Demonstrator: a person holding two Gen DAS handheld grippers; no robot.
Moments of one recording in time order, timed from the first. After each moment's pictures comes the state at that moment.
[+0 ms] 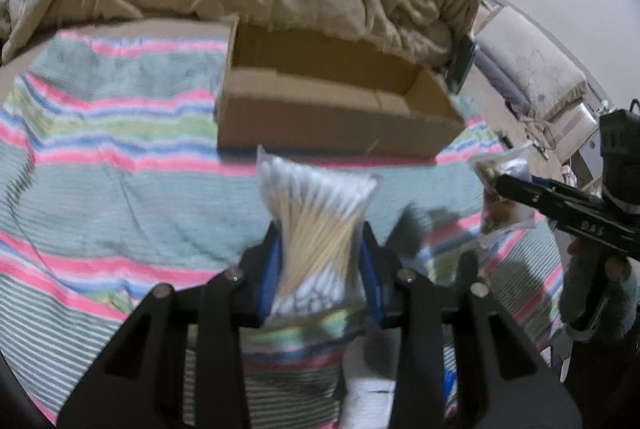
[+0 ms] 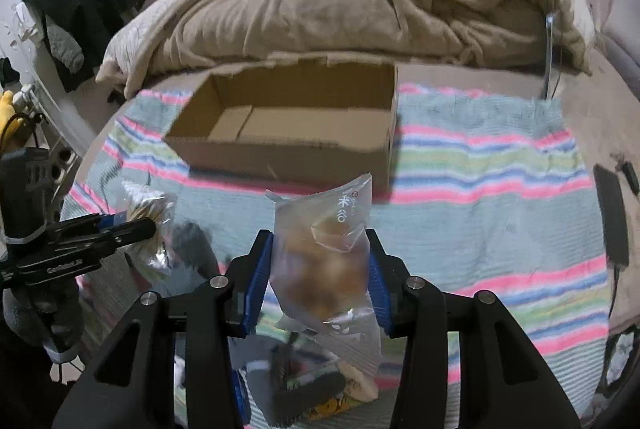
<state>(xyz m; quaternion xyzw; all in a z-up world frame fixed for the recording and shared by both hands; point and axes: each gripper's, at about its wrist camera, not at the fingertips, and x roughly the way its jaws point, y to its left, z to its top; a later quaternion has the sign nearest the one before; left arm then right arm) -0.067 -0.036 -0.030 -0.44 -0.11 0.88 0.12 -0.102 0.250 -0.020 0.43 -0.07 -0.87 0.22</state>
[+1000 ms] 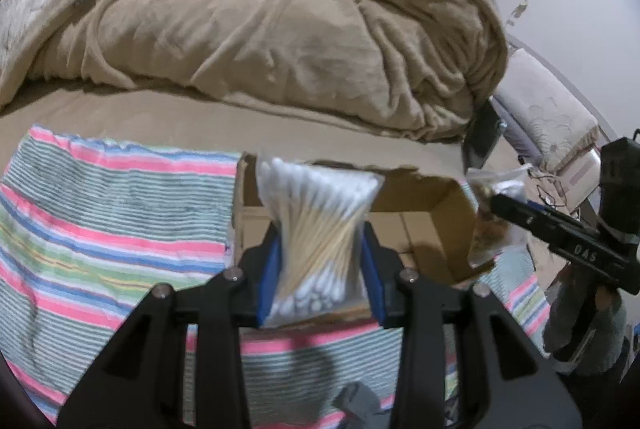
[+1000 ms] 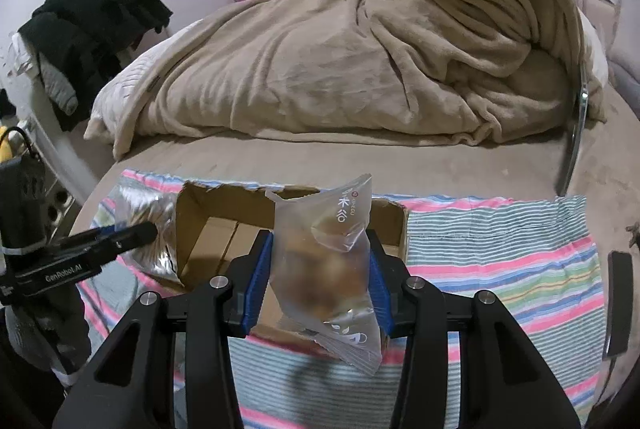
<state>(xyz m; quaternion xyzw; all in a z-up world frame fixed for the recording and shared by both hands) -0.194 -0.058 -0.001 -0.41 -0.13 0.90 0.09 -0.219 0.239 0.009 0.38 -0.10 -0.89 0.21</state>
